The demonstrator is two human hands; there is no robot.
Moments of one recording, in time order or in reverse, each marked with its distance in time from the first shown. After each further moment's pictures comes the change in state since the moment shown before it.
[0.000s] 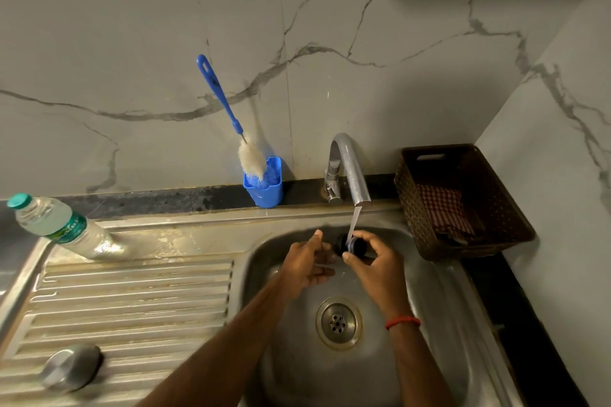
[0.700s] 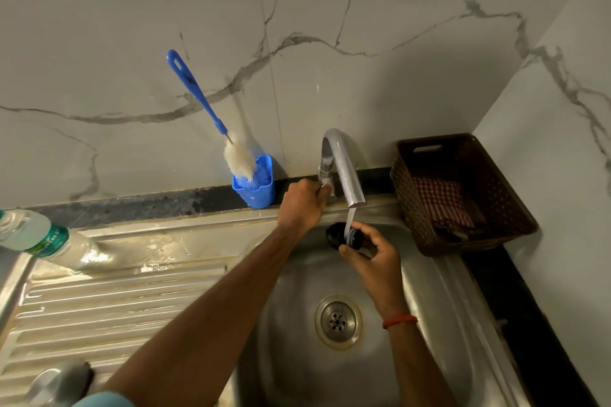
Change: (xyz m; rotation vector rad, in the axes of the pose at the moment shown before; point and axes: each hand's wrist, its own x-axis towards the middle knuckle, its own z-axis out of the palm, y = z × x) left_hand 0.032 0.095 0.013 0.786 0.238 0.628; right_hand 0.005 -0.001 0.008 0.289 0.068 0.068
